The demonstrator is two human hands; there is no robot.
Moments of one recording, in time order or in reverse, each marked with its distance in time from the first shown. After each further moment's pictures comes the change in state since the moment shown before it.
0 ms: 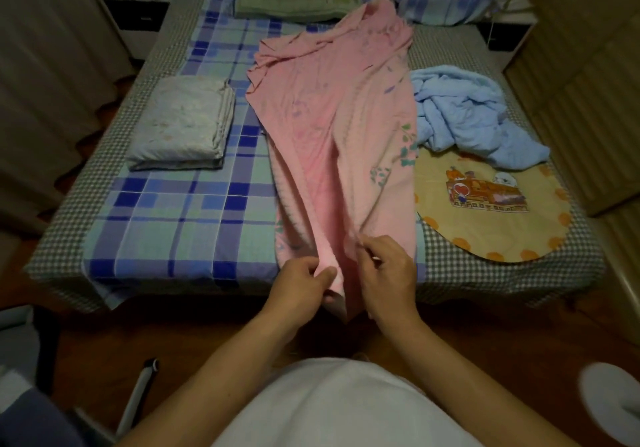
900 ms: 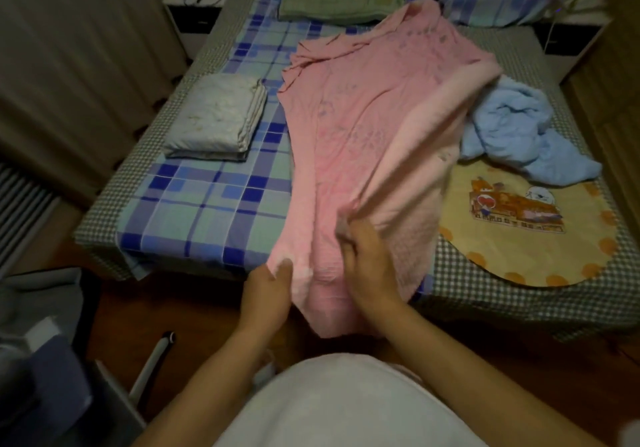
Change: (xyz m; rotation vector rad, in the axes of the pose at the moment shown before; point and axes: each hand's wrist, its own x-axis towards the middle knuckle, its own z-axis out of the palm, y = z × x) left_hand 0.002 -0.039 0.031 0.074 0.548 0.014; right_hand 0.020 0.035 -0.006 0.202 -0.209 -0.161
